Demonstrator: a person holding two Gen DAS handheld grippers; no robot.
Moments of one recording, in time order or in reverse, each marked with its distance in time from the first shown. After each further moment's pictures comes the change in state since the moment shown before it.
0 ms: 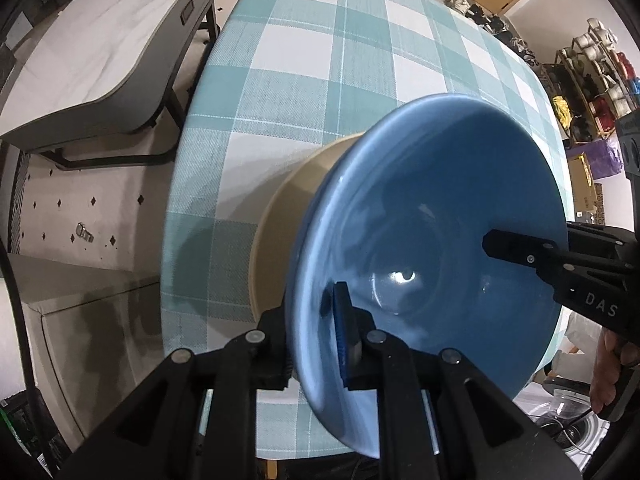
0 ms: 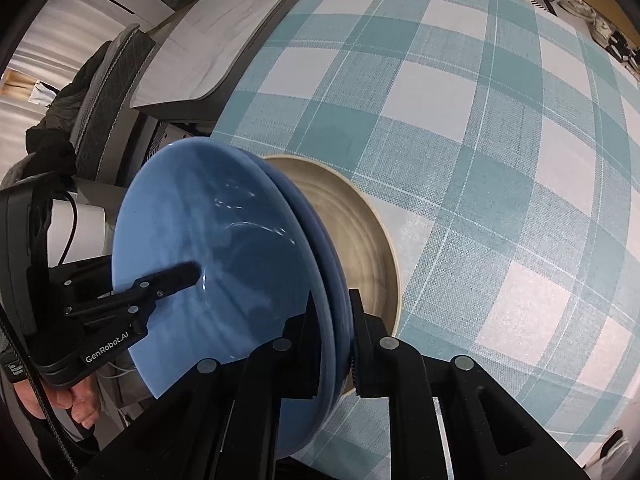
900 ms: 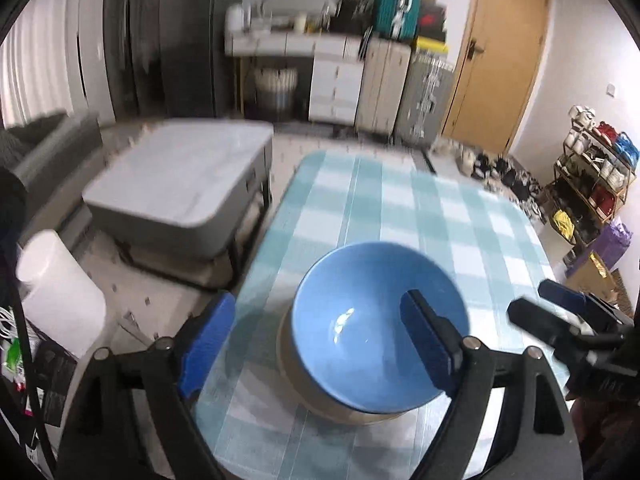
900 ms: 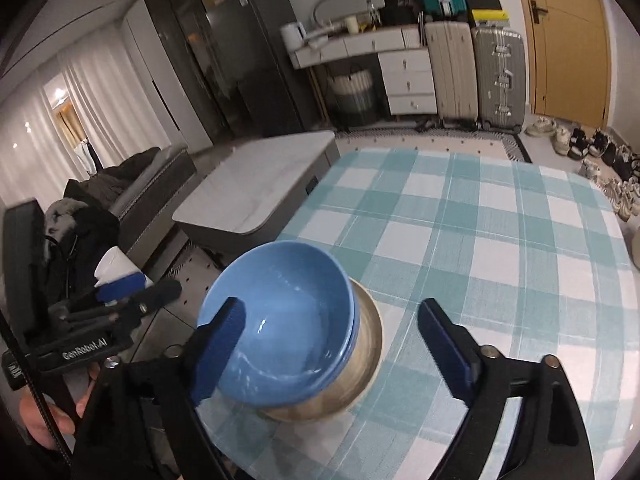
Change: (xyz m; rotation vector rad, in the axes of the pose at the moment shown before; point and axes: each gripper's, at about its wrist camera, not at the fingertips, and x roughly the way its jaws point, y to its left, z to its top) left arm -0.128 -0.047 -0.113 -0.031 -0.742 0.152; right arm -0.123 0.021 -0.126 -0.078 -0.699 -0.002
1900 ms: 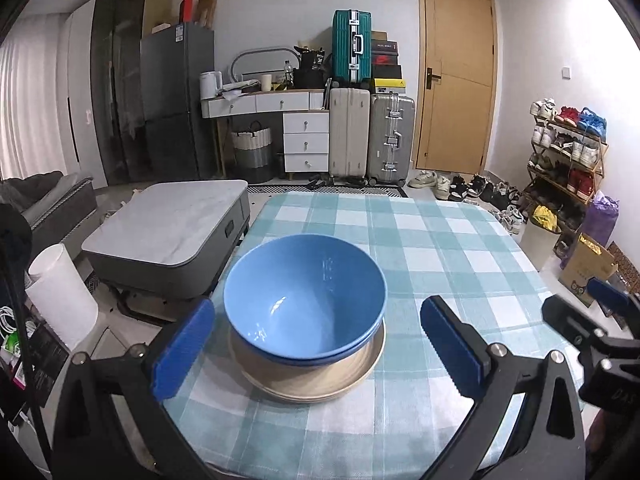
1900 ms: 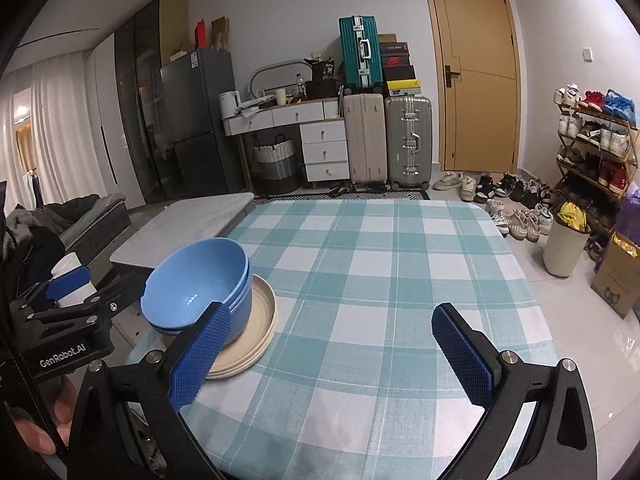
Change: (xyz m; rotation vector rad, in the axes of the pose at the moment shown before) left arm -0.054 -0.066 -0.068 0.116 -0.186 -0.023; right arm -0.125 -0.025 -0.118 0.033 -0.291 -0.312
